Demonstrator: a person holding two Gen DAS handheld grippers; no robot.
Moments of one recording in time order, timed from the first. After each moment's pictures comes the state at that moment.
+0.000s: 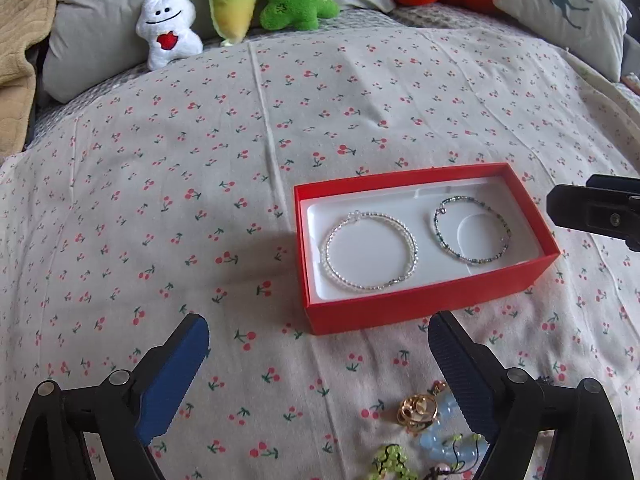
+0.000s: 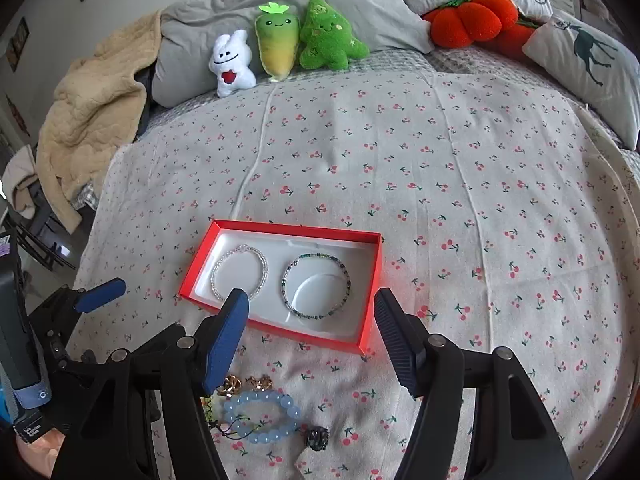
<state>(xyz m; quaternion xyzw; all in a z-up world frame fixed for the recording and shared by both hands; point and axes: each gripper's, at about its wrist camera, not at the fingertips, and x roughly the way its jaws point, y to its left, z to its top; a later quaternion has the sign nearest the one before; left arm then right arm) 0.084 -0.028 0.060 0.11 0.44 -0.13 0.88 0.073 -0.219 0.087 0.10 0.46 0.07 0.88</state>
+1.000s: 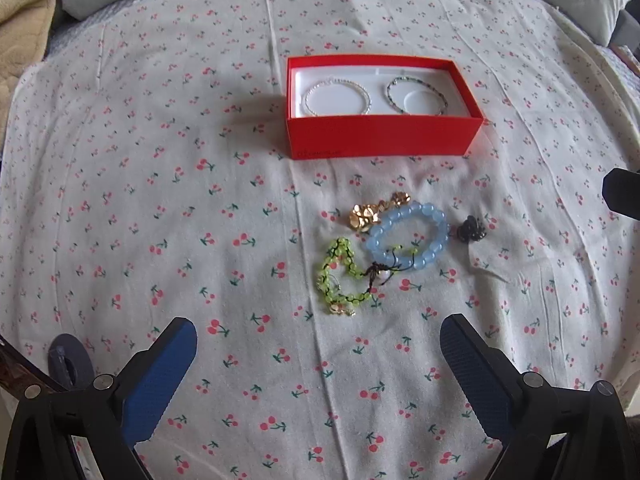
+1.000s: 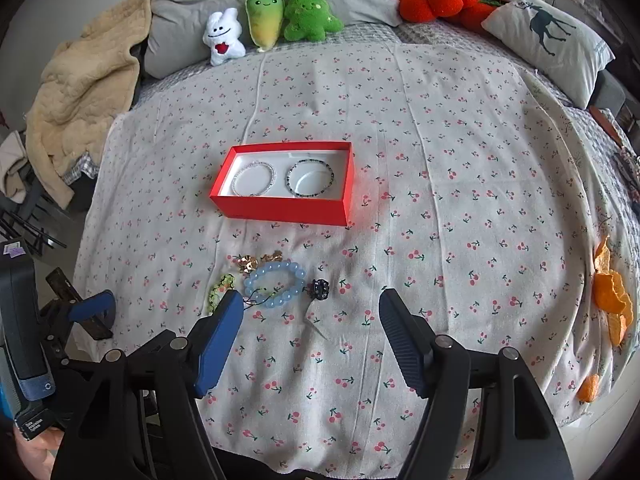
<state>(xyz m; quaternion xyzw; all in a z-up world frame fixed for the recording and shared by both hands) -0.016 -0.005 0.078 0.08 0.55 -0.12 0.82 -0.049 -0.209 0.136 0.09 0.52 0.03 0.85</state>
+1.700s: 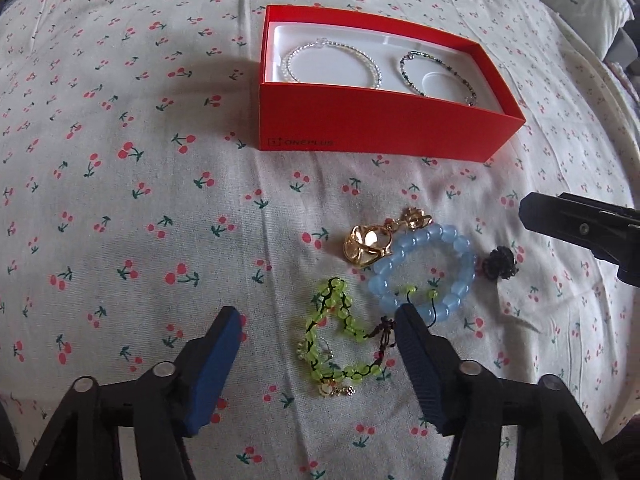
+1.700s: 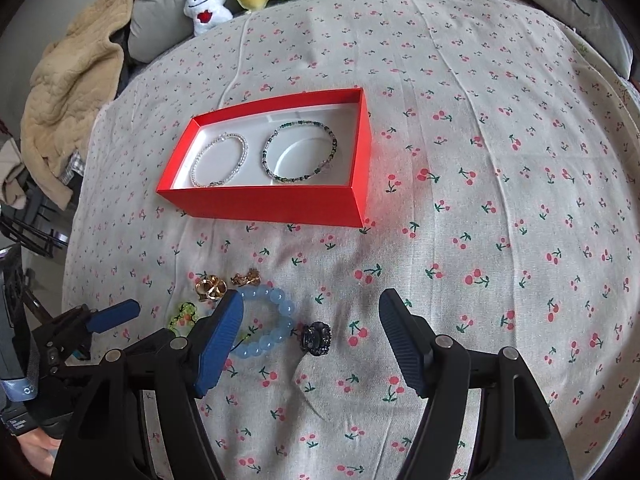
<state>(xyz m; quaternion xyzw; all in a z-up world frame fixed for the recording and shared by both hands) 0.043 -0.004 0.005 0.02 0.57 -0.18 0.80 0.029 -0.215 0.029 0.13 0.55 0.06 0.82</state>
